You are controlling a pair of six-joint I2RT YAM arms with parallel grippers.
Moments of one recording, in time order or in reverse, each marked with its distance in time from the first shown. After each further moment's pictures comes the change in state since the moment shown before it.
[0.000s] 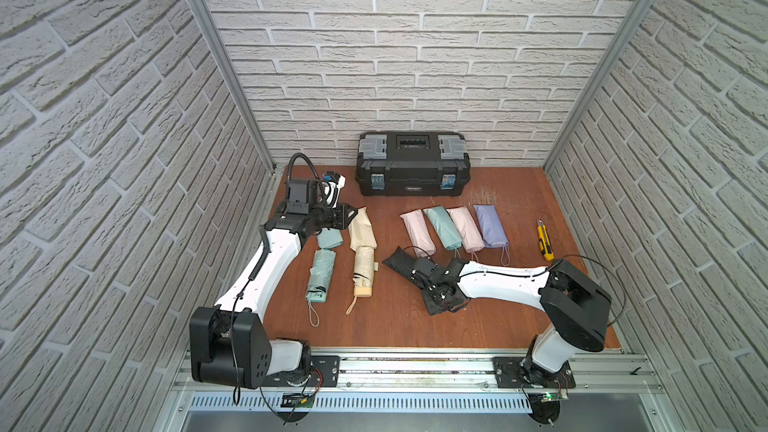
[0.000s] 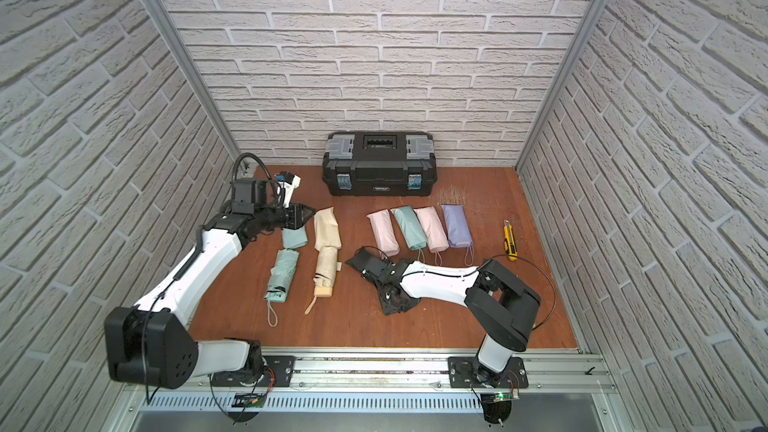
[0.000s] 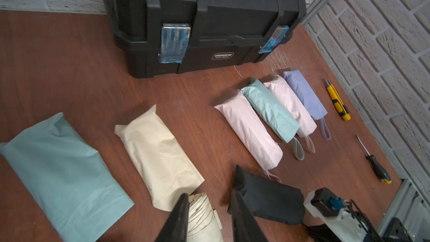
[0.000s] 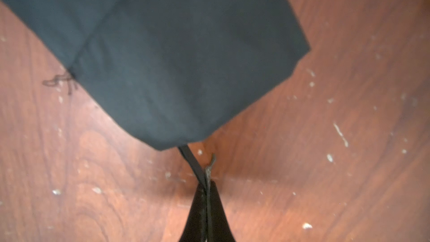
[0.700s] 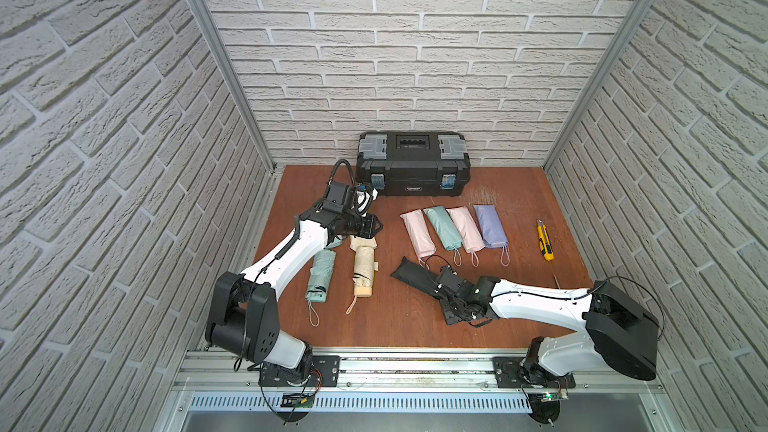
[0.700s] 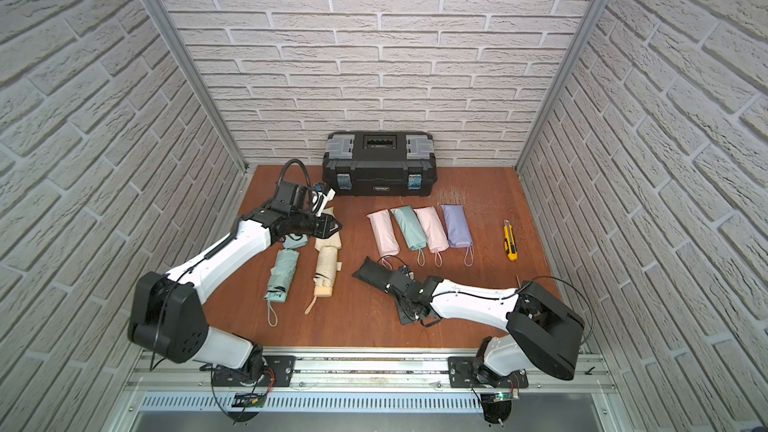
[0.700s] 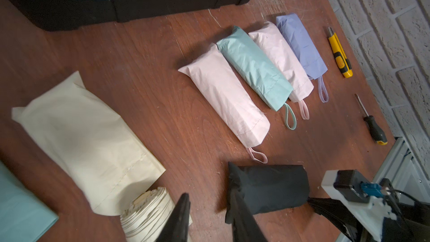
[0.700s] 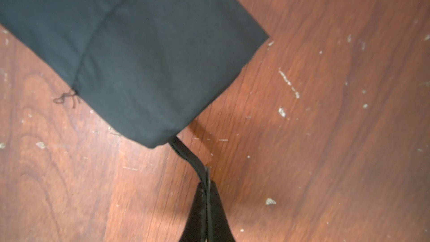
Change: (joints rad) left arm -0.211 0.182 0.056 -0.058 -0.062 -0.059; right arm 0.003 -0.249 -0.279 0.161 0.037 -0.014
